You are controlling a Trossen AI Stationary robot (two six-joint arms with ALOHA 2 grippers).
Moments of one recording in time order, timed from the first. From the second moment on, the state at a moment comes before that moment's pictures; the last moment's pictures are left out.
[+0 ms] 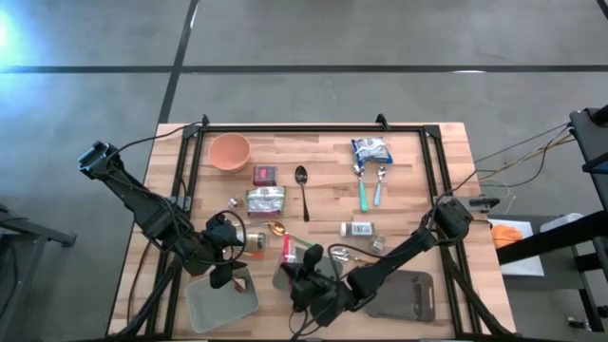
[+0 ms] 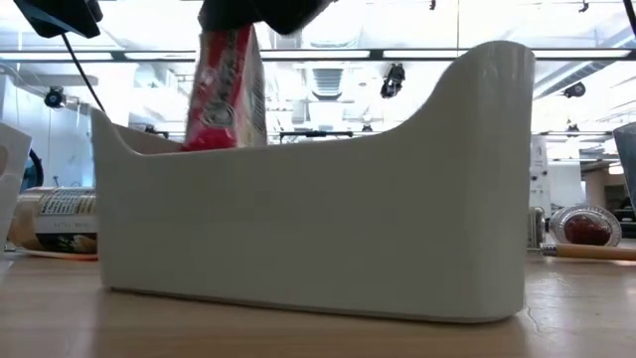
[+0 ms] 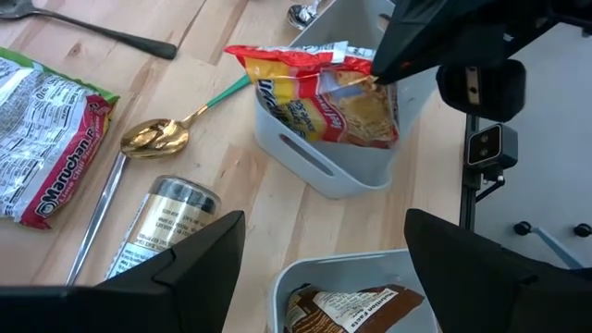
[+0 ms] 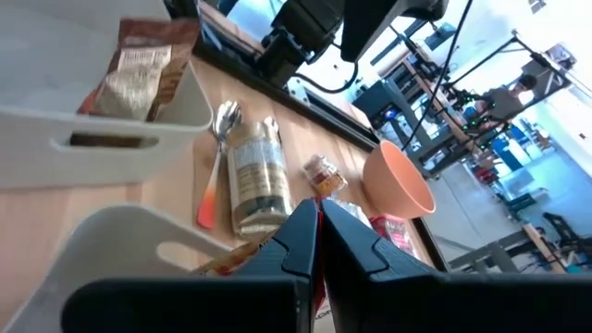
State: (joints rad) left arm -0.70 1.18 1.00 -0.78 -0.39 -0.94; right arm 0.58 2.18 1.58 0.05 1.03 -0.22
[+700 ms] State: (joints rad) left arm -0.70 1.18 1.00 -0.71 -0.39 -0.95; right arm 0.57 2.26 1.58 0.05 1.08 -0.18
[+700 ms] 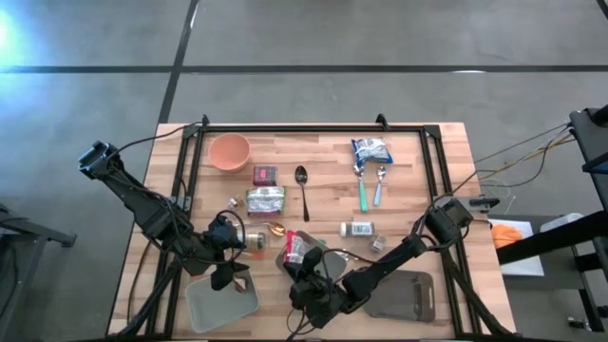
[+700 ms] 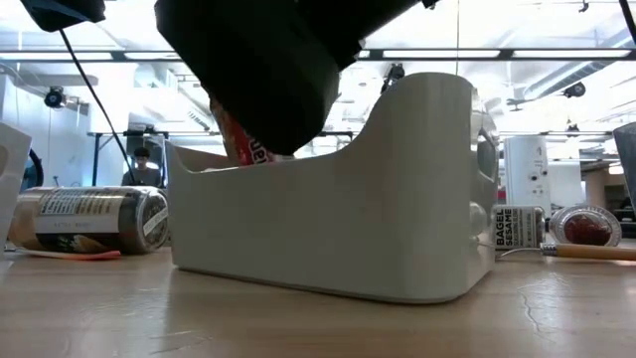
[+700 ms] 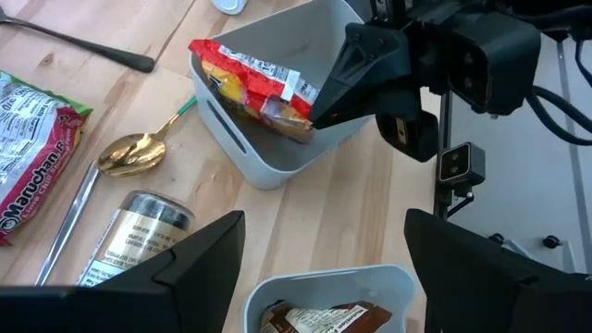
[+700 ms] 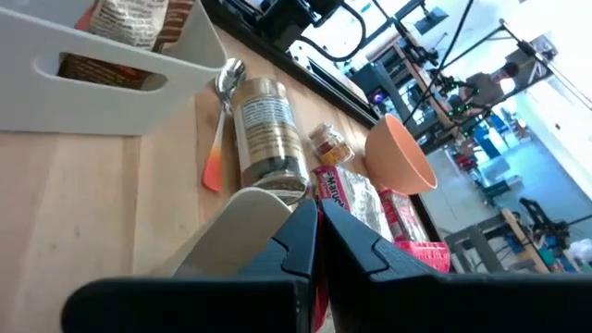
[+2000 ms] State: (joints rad) left arm -0.70 1.18 1.00 -0.70 -0.37 -0.95; right arm 0.56 2.25 1.58 0.11 0.71 -0.01
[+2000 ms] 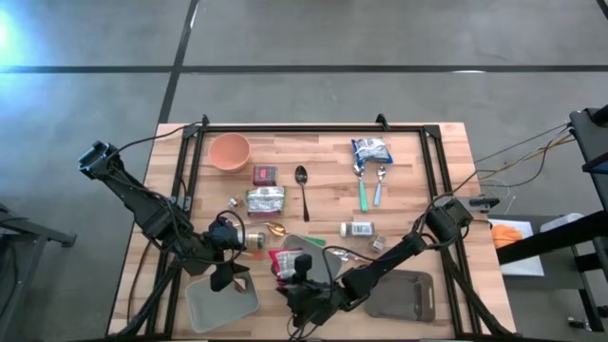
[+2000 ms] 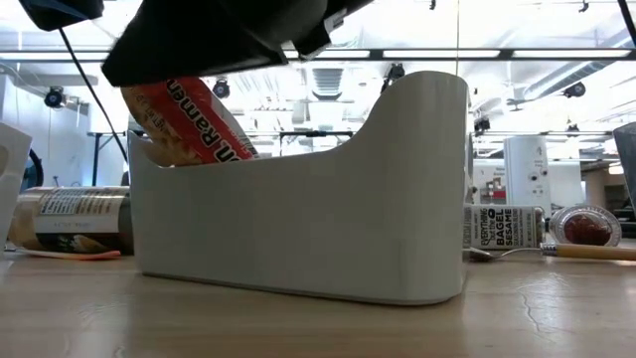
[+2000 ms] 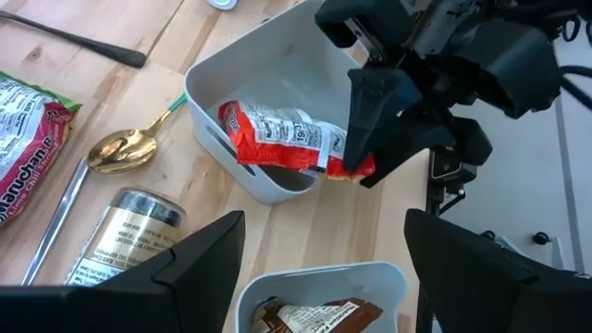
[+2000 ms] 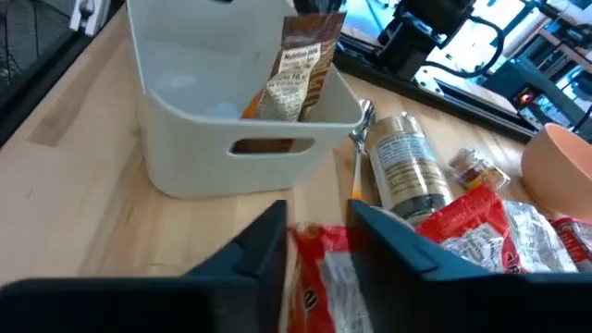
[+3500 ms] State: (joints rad) left arm -0.59 1.17 1.04 -0.66 -0.35 -1.04; right arm 0.41 1.60 1.58 -1.18 0.65 0.95
